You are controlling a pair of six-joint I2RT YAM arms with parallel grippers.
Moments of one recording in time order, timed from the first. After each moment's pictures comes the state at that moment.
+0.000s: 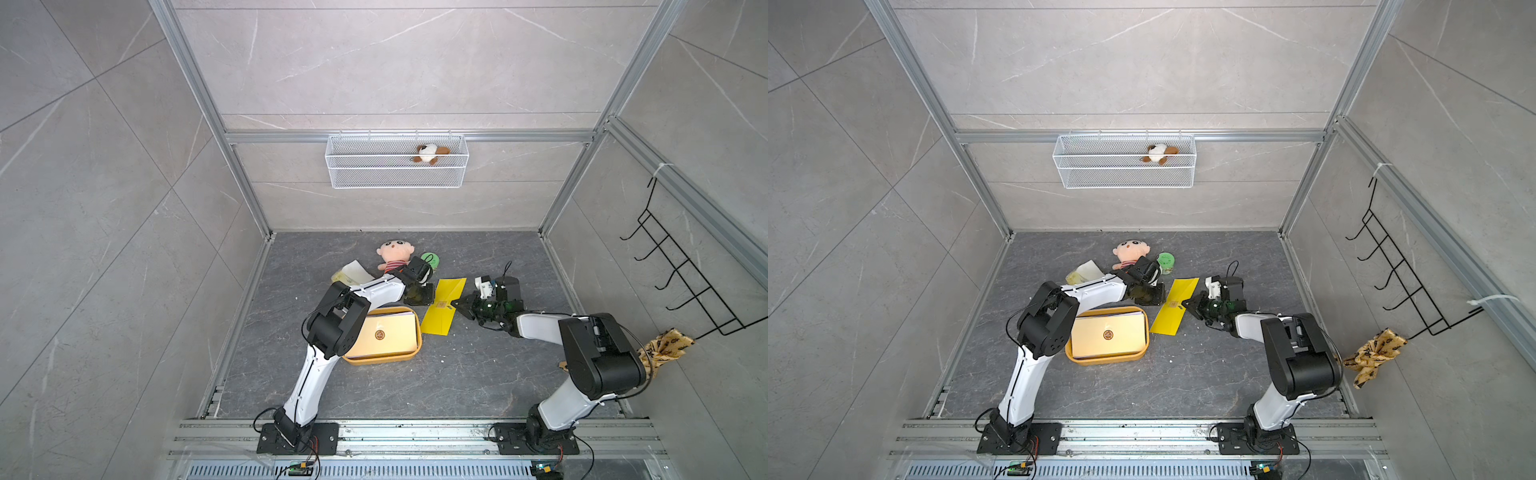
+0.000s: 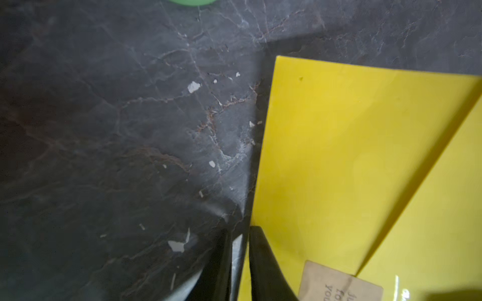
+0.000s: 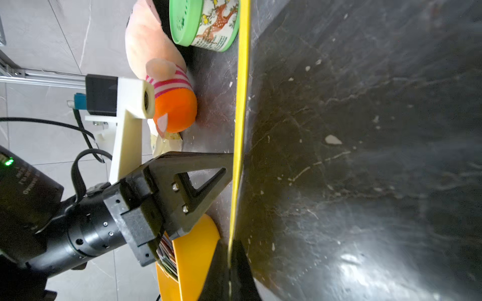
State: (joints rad) left arm -0.72 2.25 1.65 -0.40 0.23 -0.54; right arm 0.16 1.62 0.69 0.22 -0.66 0.82
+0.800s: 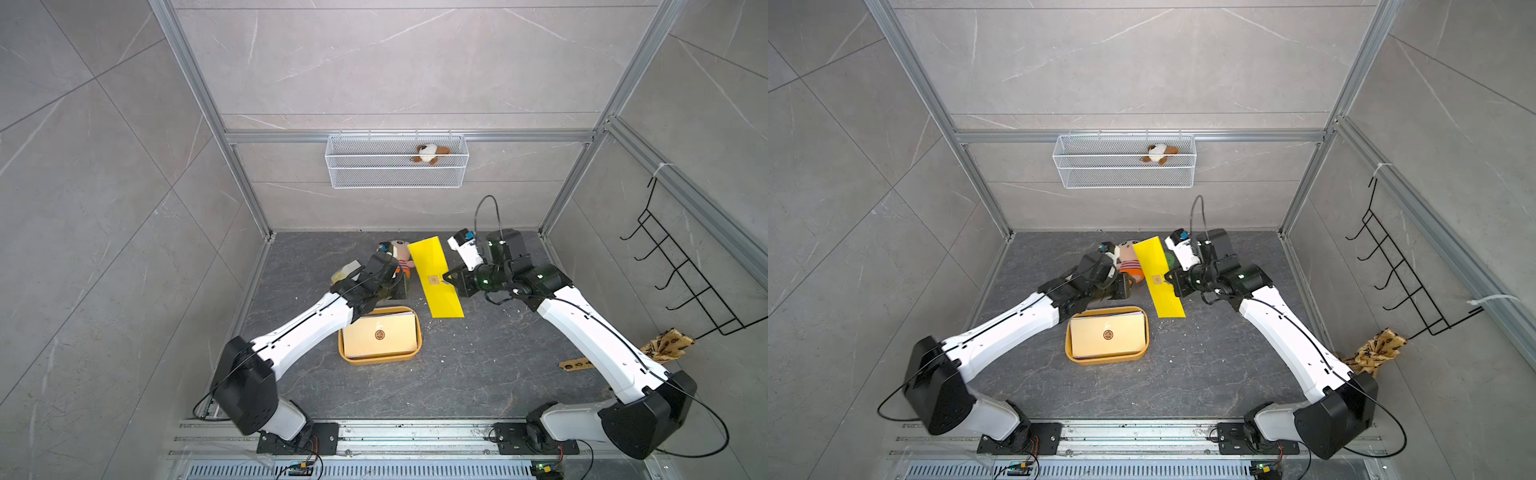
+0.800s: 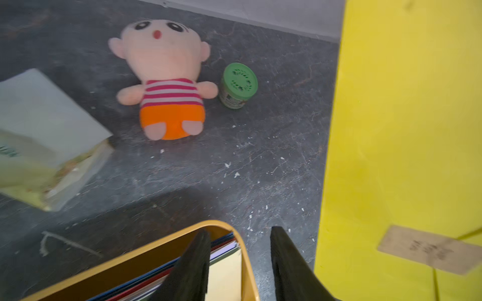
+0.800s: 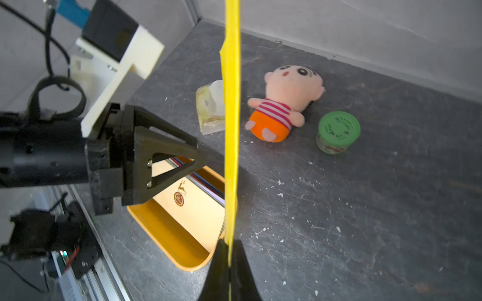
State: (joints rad) left arm -0.69 1.40 1.13 -0.42 -0.10 -0.59; right arm 0.54 1.40 1.45 -0.77 -0.32 -0.07
